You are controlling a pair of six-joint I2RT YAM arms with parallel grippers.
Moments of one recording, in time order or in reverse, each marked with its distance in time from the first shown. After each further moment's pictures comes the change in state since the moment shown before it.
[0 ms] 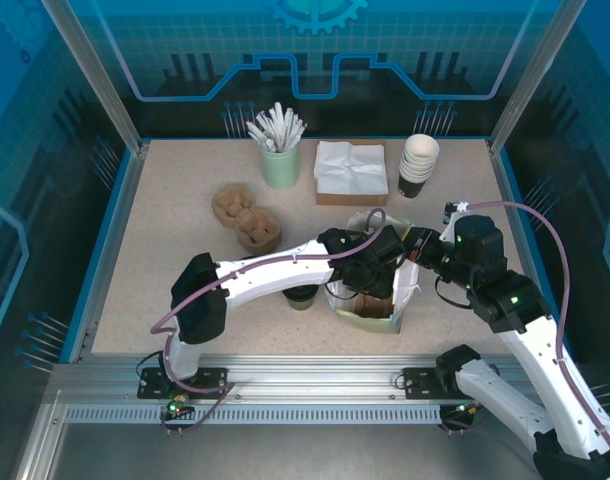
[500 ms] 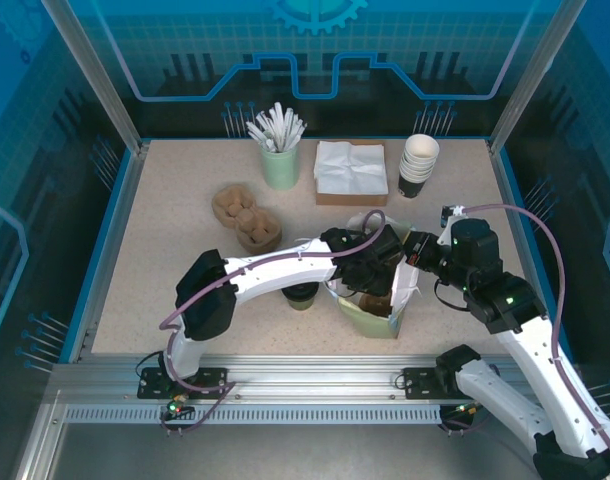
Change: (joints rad) left arm 0.024 0.041 -0.026 0.040 0.017 -0.016; right arm -0.001 -0.011 -0.049 0.010 0.026 -0.060
